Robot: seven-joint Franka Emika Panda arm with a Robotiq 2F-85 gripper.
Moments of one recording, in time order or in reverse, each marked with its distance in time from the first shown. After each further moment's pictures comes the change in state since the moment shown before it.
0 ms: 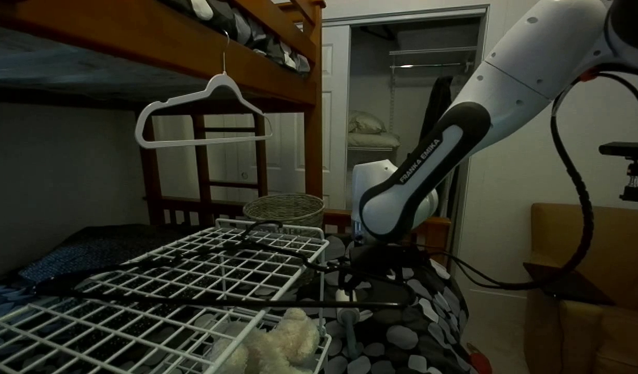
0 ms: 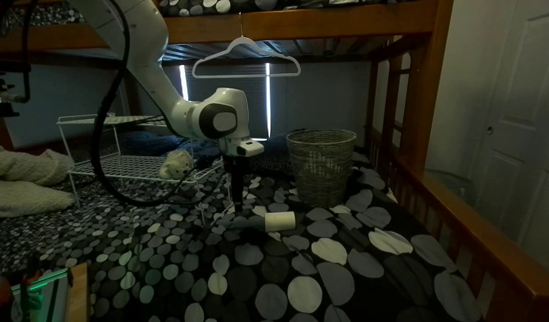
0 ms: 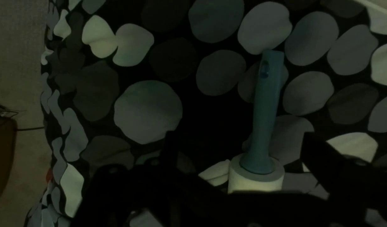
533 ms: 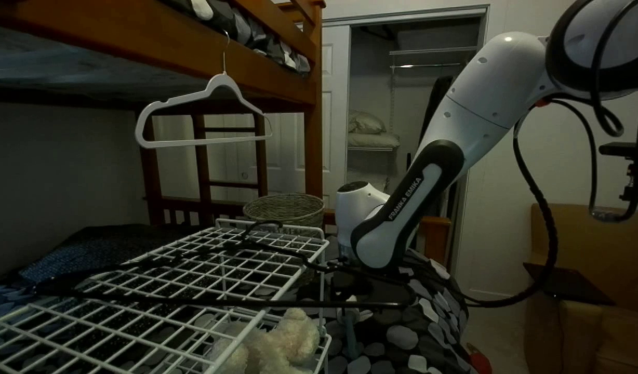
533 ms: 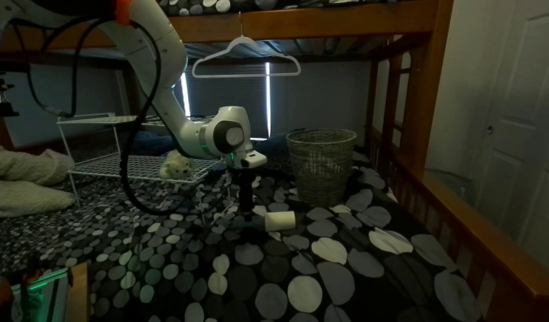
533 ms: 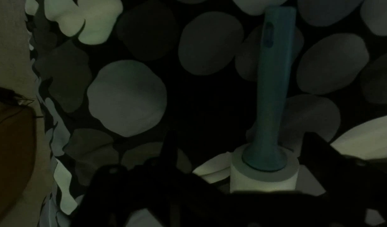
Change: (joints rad) arm 0.124 0.171 -0.114 0.103 -0.186 0.075 0.250
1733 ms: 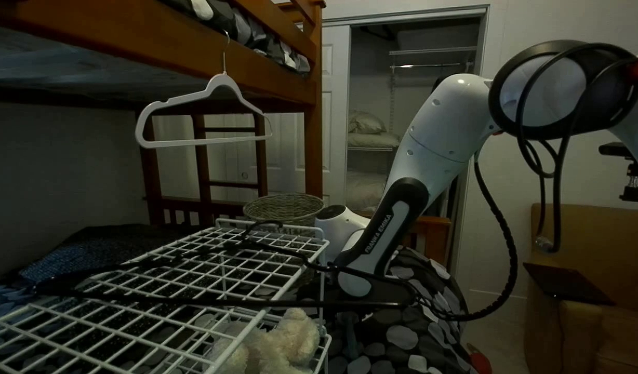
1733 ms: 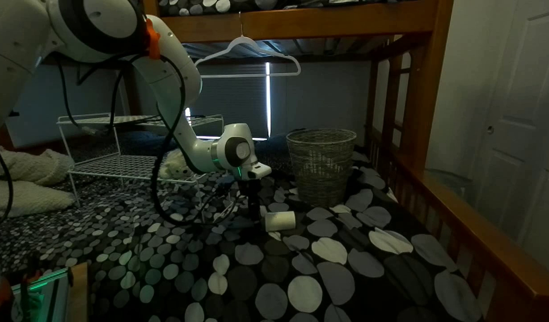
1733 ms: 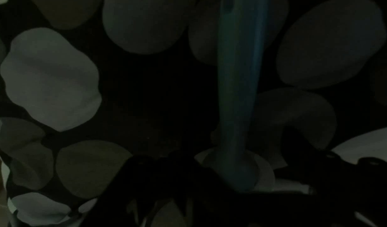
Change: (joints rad) arm 0.138 0.212 -0.115 0.174 -0.042 0.040 0.048
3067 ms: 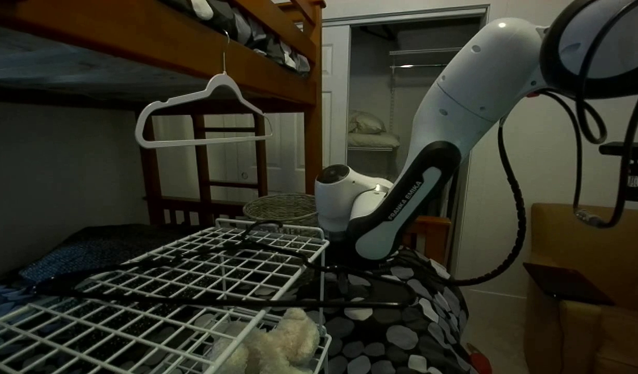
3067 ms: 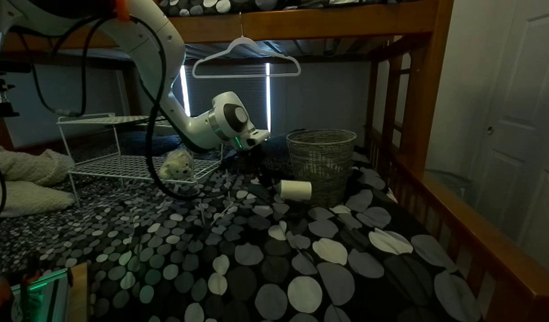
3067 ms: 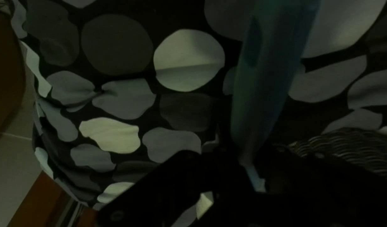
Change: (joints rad) arm 0.093 -0.203 -0.113 -0.039 -0.302 -0.006 0.237
